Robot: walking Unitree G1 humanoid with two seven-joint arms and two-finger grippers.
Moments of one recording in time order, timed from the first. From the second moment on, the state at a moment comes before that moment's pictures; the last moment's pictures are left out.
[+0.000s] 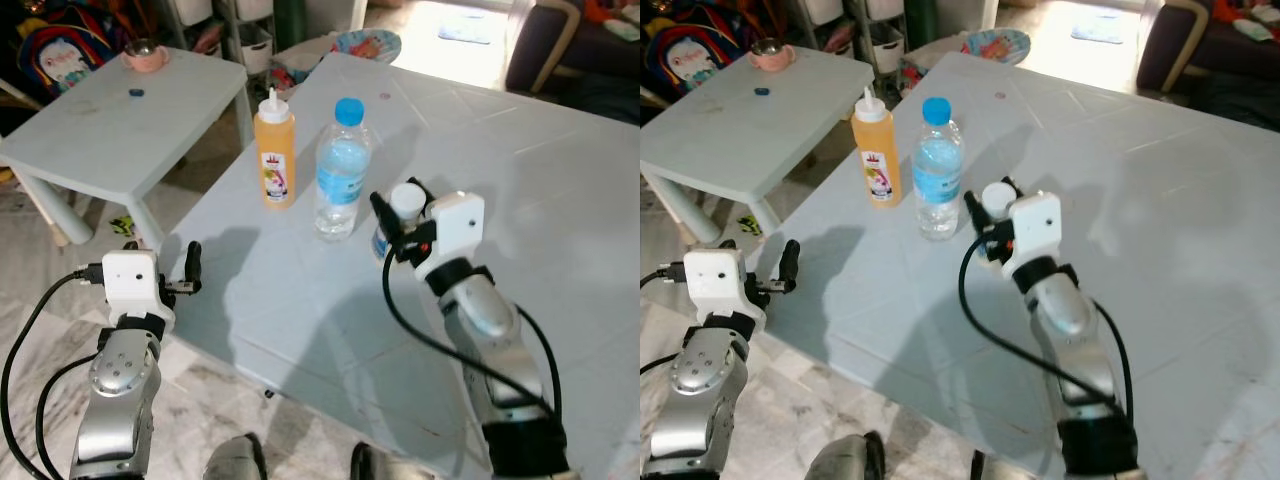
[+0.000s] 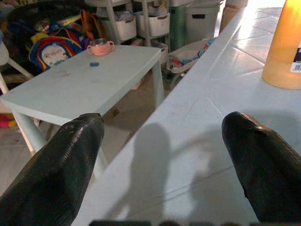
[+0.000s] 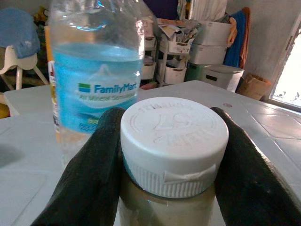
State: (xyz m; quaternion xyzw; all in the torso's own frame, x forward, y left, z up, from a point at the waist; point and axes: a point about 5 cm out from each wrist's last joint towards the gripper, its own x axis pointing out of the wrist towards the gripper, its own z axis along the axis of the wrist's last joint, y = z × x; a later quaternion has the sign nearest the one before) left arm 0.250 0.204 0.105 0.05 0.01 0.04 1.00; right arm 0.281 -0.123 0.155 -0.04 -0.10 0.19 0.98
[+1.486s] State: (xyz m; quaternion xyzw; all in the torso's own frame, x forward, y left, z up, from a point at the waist) left arm 0.260 0.187 0.099 0.03 0.01 0.02 1.00; right arm 0.285 -0.126 0.152 -0.03 -0.09 0.17 0.98
